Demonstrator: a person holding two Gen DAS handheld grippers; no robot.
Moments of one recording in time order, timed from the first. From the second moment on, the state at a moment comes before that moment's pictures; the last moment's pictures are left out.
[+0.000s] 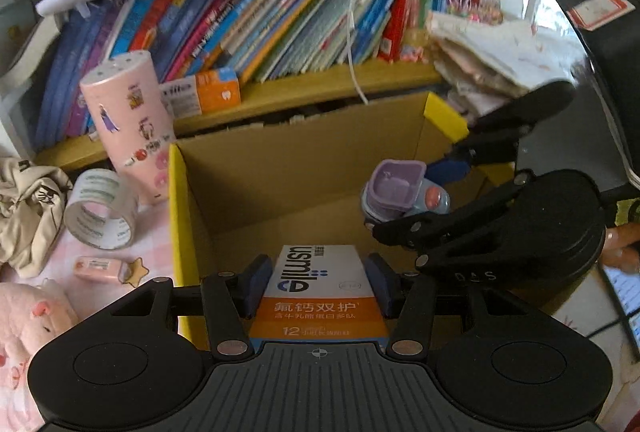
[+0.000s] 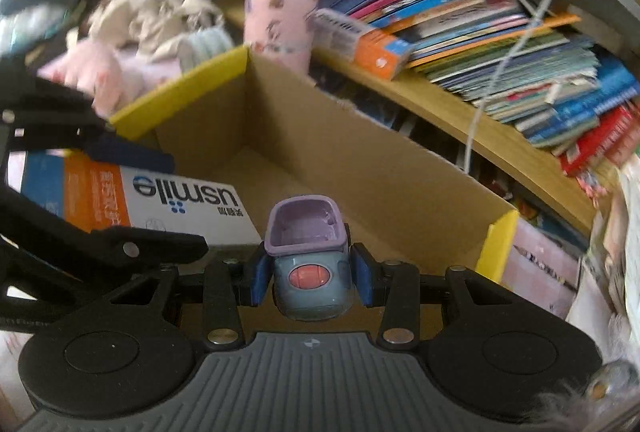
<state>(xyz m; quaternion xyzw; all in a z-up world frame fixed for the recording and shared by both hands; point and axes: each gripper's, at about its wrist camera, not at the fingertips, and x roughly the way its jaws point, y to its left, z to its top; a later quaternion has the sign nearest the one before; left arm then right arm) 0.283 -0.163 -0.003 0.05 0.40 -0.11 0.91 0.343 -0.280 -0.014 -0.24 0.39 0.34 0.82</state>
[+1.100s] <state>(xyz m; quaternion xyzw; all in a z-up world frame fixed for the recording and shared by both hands) 0.276 -0.176 -0.002 0.12 0.39 -0.08 0.91 0.336 -0.270 -0.030 -0.31 0.41 0.39 0.76</state>
